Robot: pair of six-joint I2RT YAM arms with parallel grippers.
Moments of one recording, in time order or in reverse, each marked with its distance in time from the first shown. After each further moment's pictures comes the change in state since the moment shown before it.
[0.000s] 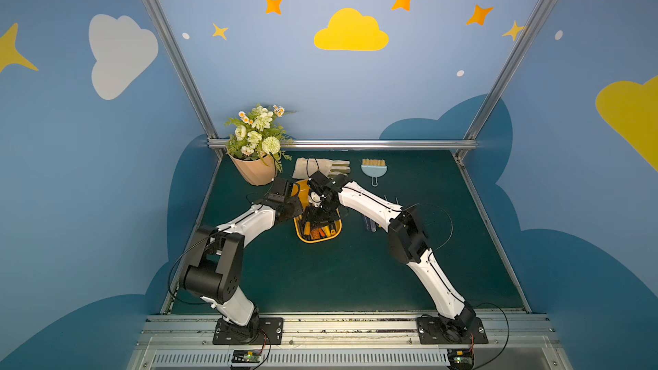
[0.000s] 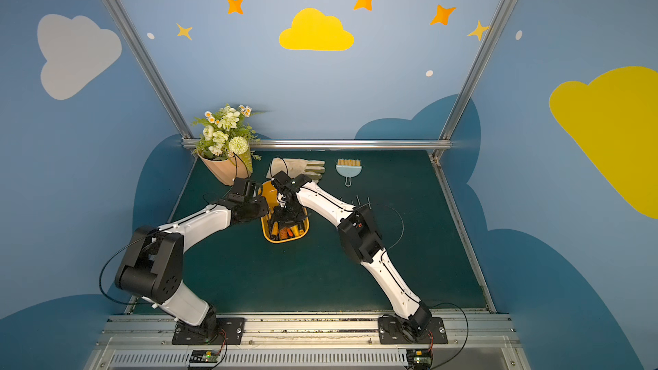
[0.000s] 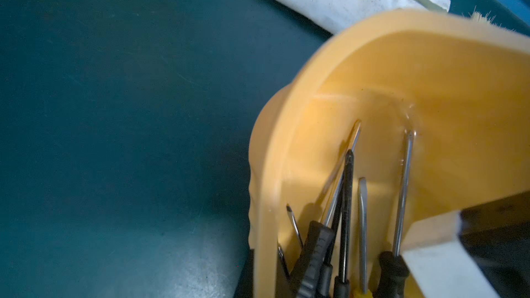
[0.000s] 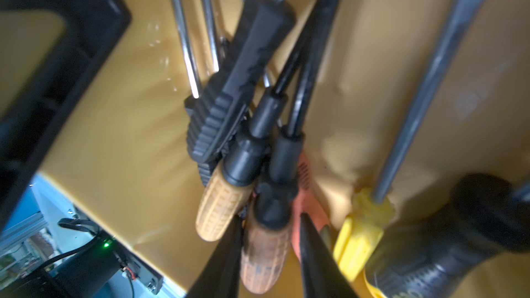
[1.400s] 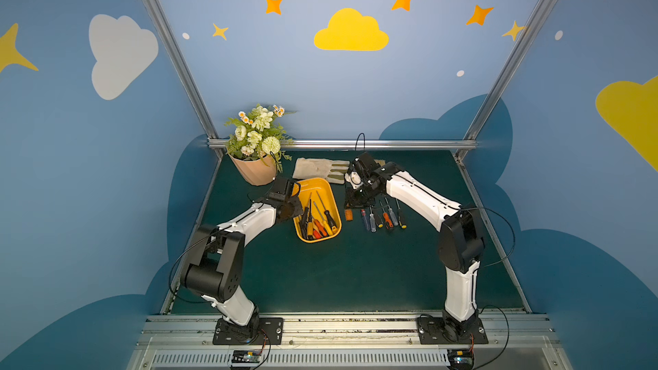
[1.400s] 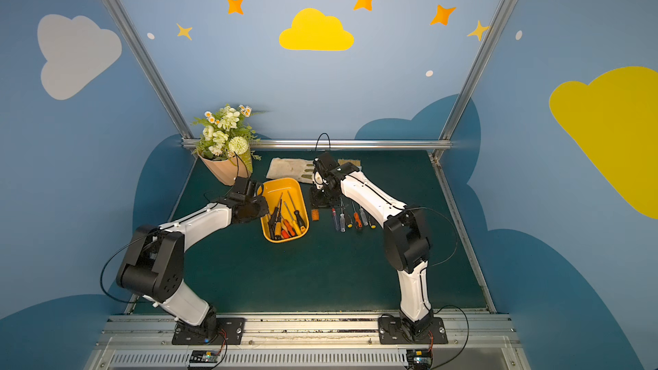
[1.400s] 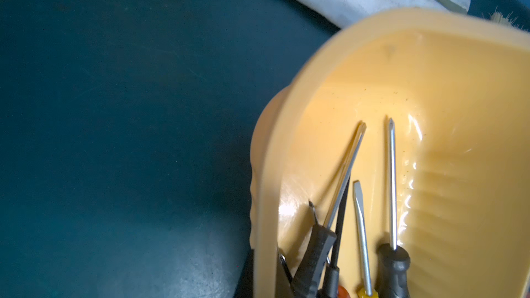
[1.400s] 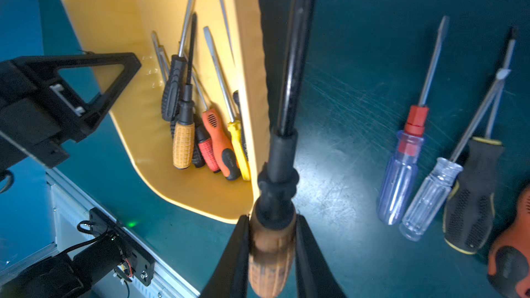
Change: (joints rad) left arm 0.002 0.012 0.024 -0.043 -0.026 -0.023; right arm -0.225 -0.471 -0.488 0.174 0.057 -0.063
